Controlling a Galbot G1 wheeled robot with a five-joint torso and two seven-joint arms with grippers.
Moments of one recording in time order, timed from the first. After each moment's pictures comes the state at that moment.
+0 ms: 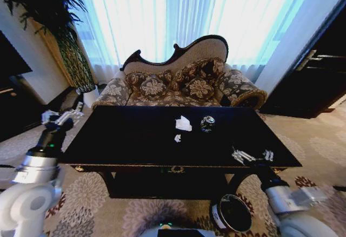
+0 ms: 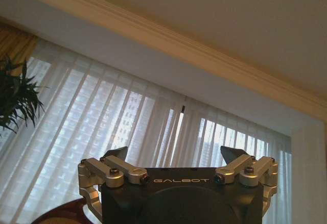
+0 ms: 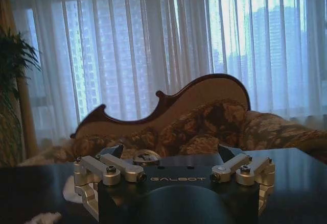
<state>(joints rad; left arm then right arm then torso) 1.45 -1.26 -1.05 -2.47 -0.97 0.14 0.19 -1.98 0.94 0.90 2.50 0.77 0.07 0.23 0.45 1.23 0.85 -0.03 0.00</state>
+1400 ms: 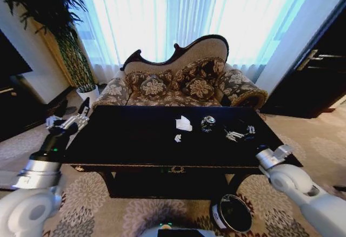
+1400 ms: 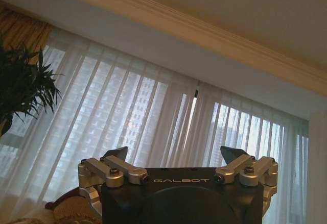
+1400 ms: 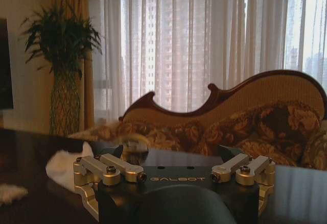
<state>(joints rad) 1.50 -1.29 -1.06 -2.50 -0.93 0.18 0.15 -1.53 0.56 0.68 1.98 0.94 0.17 -0.09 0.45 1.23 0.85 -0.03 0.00</state>
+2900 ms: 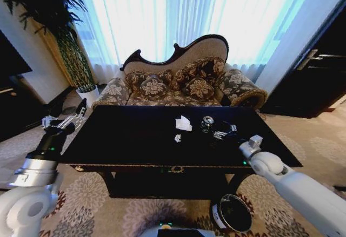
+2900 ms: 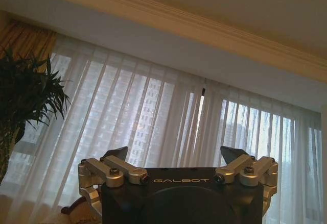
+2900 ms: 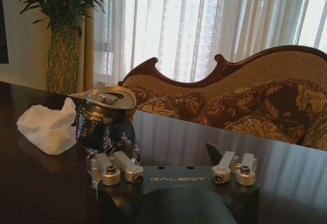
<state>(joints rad) 1.49 -1.25 -1.11 -2.46 -0.93 0.17 0.15 -1.15 0.51 0.31 1.83 0.87 0.06 -0.04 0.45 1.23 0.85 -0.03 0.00</state>
